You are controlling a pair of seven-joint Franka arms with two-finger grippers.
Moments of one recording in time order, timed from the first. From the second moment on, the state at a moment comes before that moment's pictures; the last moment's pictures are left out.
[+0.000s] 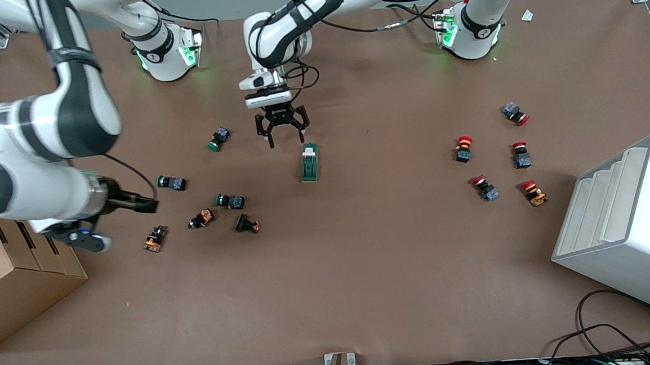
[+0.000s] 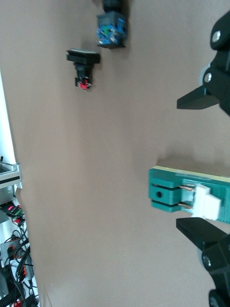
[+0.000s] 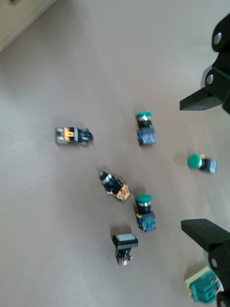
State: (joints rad) left arm -0.92 0.83 -0.45 -1.46 1.30 1.92 -1.89; right arm 0.22 0.37 -0.14 -1.45 0.08 1.58 0.36
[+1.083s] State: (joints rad) left arm -0.55 0.43 -0.45 -1.40 0.49 1.92 -1.02; right arm 0.03 0.26 -0.10 -1.43 0.04 1.51 0.02
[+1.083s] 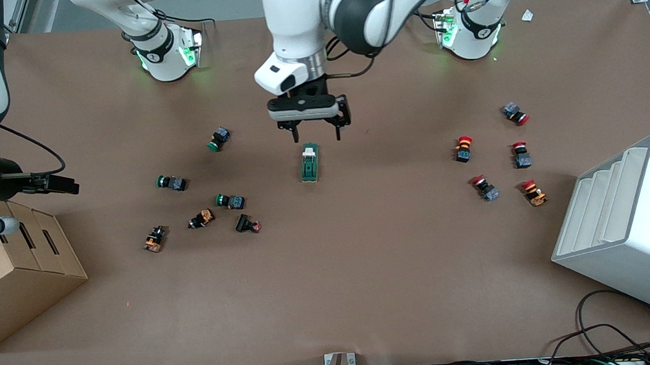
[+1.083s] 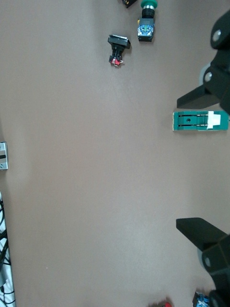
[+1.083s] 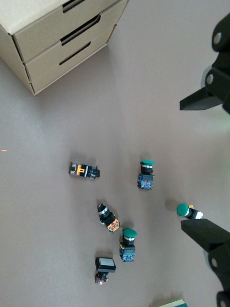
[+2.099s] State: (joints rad) left arm 0.03 0.23 -0.45 -1.33 0.20 1.53 -0.14; right arm -0.01 0.19 -0.02 -1.40 0.04 1.42 0.07
